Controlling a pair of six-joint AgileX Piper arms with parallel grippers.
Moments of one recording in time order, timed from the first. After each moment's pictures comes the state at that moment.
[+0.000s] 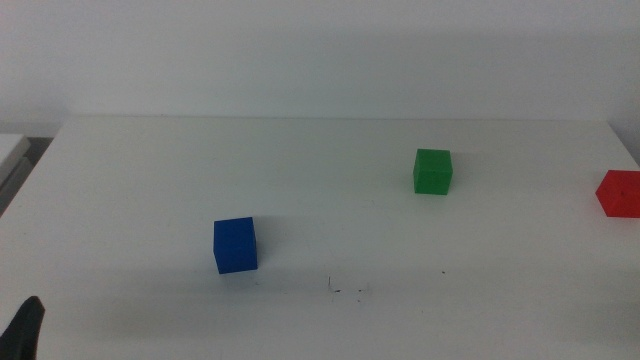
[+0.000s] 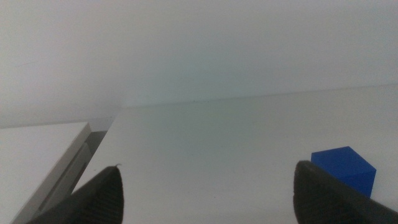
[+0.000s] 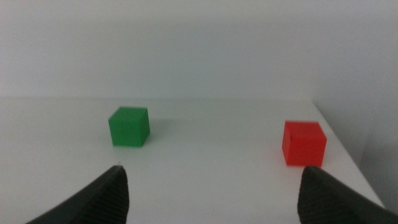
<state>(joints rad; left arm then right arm) -0.03 0.00 0.00 -0.01 0.17 0.06 0.04 0.00 0.00 0.01 0.19 0.00</state>
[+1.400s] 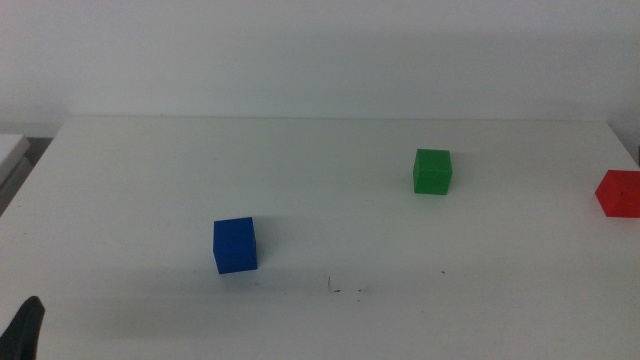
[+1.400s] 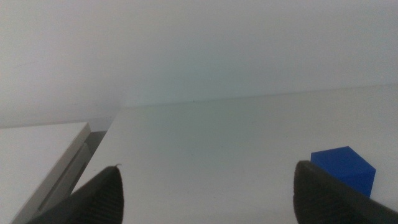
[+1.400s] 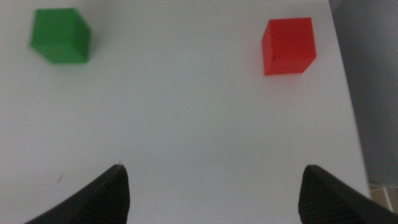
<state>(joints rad) -0.03 0.00 0.00 -0.01 0.17 0.06 -0.03 1.21 -1.13 -0.03 0.95 0.09</state>
